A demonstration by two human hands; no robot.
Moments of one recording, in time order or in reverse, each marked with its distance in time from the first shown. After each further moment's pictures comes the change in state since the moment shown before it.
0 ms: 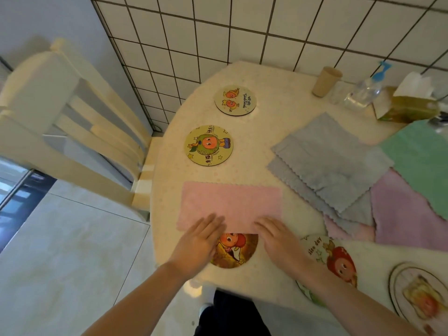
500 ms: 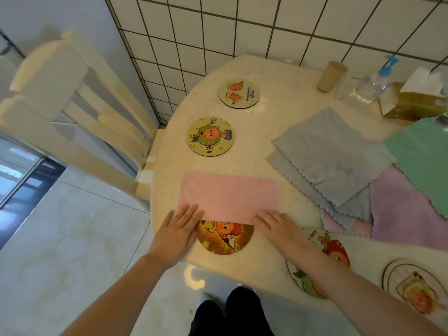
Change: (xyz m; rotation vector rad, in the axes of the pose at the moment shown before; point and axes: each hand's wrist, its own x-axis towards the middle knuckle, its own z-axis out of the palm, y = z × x) left_hand -0.039 -0.017 0.001 -0.016 -0.194 -0.299; right_hand -0.009 0.017 -0.016 -0.251 -0.211 -0.137
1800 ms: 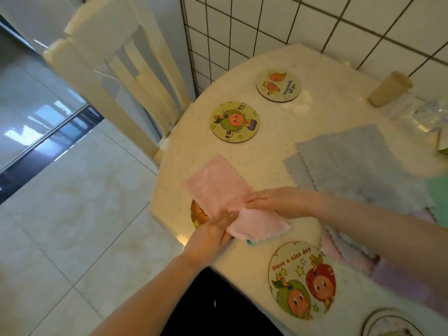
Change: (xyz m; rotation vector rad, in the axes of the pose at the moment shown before) left_hand 0.010 0.140 -0.007 -0.645 0.164 -0.195; right_hand 0.097 0.090 -0.044 0.200 -0.500 -0.578
